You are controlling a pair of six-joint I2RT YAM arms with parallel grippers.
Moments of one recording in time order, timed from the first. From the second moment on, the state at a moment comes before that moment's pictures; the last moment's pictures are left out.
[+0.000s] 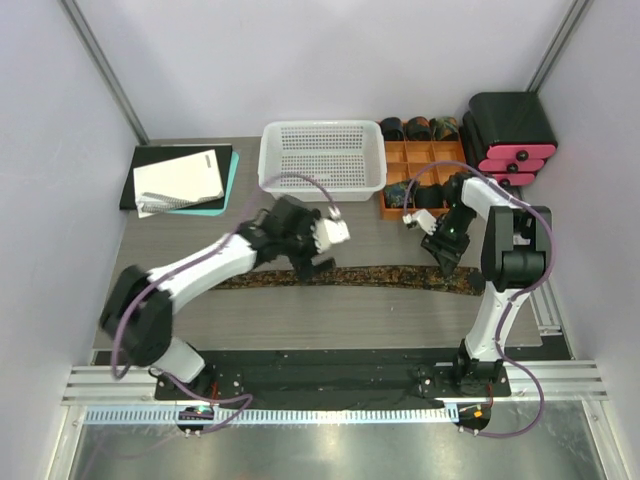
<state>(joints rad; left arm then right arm) -0.73 1.59 1.07 -0.38 0.28 0.62 -0.02 1.97 1.37 -1.20 -0.16 -1.03</state>
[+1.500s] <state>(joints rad) 0.13 1.33 0.65 -0.64 0.51 1.41 0.77 2.25 1.85 -0.44 -0.82 0.18</state>
